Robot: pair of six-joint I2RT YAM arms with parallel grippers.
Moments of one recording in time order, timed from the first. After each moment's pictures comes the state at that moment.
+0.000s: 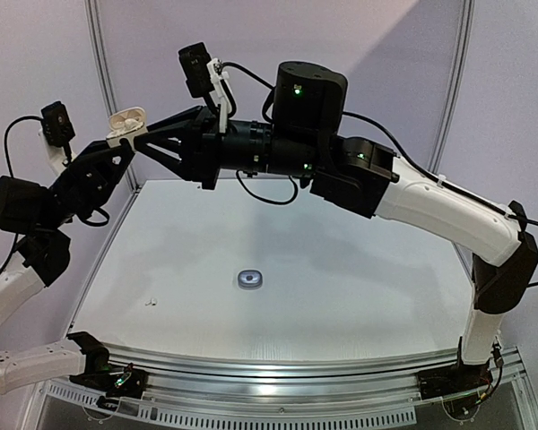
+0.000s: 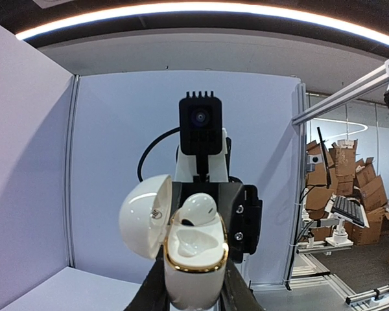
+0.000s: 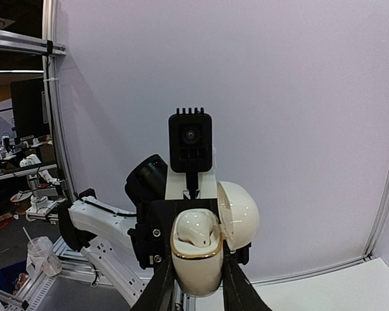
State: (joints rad) left arm -0.47 0.82 0.79 0.81 0.83 -0.71; right arm 1.24 1.93 2.14 -0.04 -0.34 0.15
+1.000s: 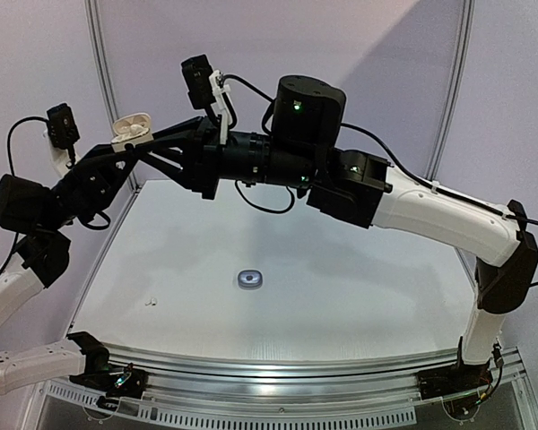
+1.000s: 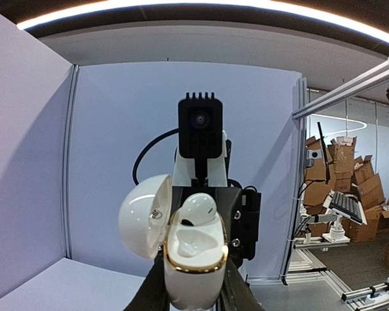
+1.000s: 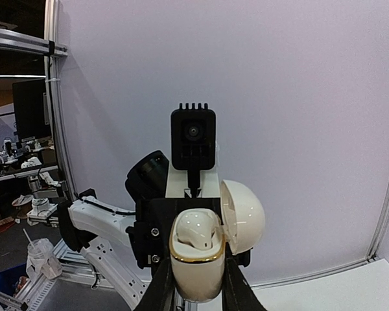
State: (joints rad) left arm -0.47 0.80 0.79 0.76 0.84 -0.70; right arm 1.24 1.91 2.04 0.07 -0.34 0.16
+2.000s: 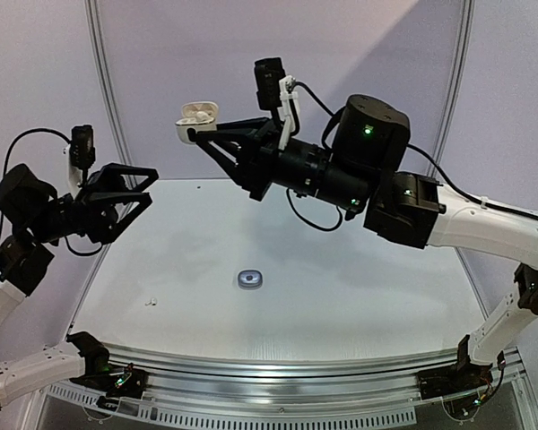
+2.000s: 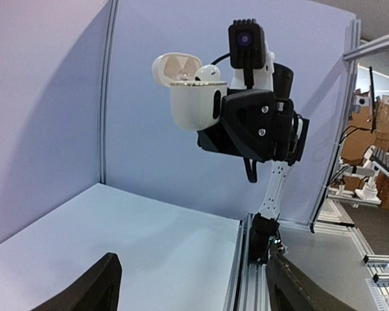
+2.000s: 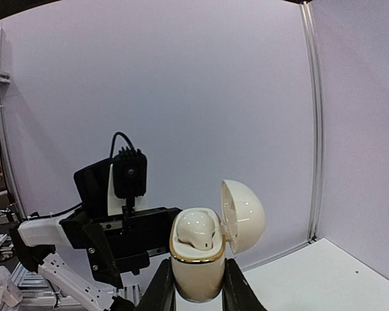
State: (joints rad) left arm -0.48 0.69 0.83 0.14 0.81 -0.36; right arm 1.24 1.62 1.63 0.23 -0.03 0.16
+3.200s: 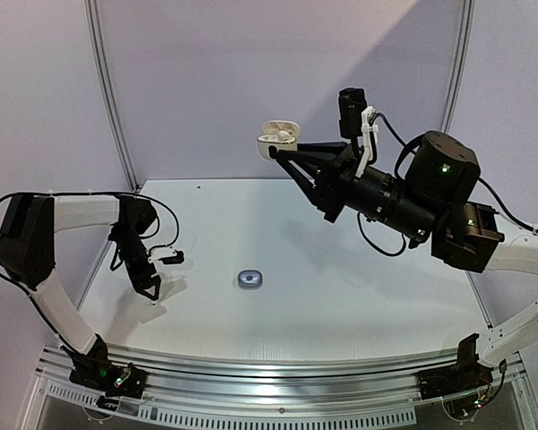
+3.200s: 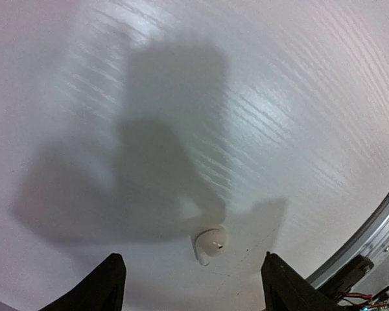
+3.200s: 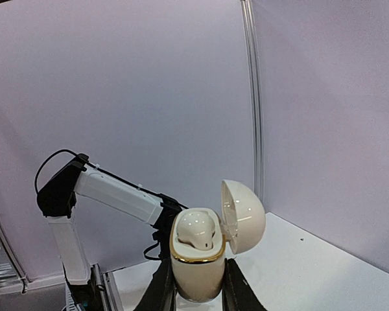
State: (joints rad) left arm -0.20 1.68 1.05 -1.04 0.10 0.76; right arm 1.20 1.26 1.22 0.23 0.14 0.11
